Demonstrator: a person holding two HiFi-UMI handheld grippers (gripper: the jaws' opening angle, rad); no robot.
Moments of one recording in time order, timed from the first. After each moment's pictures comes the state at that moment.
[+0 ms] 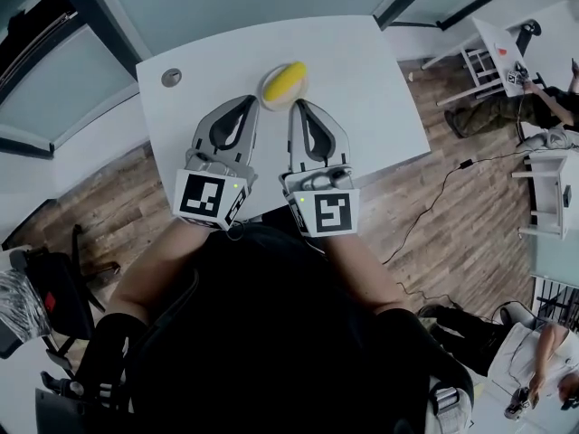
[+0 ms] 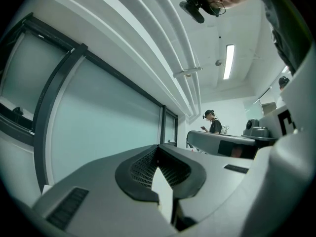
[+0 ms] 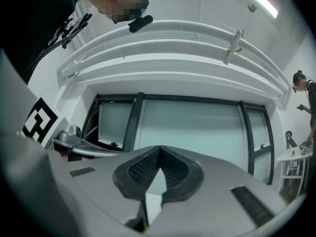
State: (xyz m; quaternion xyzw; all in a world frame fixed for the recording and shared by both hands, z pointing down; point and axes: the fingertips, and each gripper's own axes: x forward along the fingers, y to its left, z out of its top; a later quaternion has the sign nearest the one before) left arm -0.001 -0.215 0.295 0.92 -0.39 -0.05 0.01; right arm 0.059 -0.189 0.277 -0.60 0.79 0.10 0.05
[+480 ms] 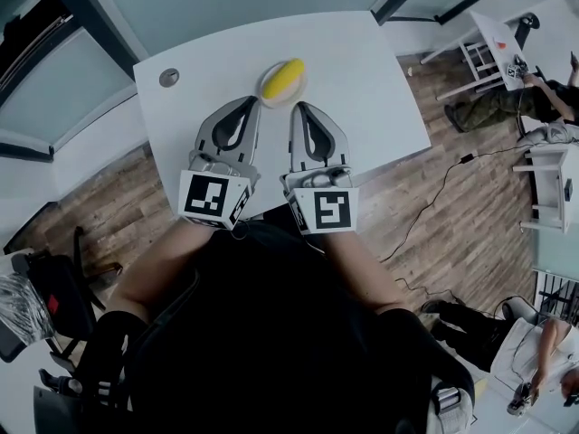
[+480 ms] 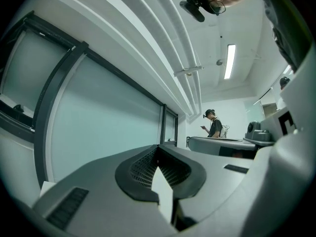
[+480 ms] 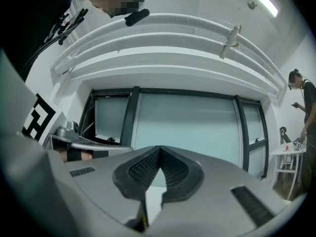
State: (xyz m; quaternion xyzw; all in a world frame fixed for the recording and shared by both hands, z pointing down) left arm 0.008 -0.214 0.302 0.92 -0.39 -0.05 0.01; right arm 0.071 -0.188 0.296 -0.62 0.78 0.07 0.03
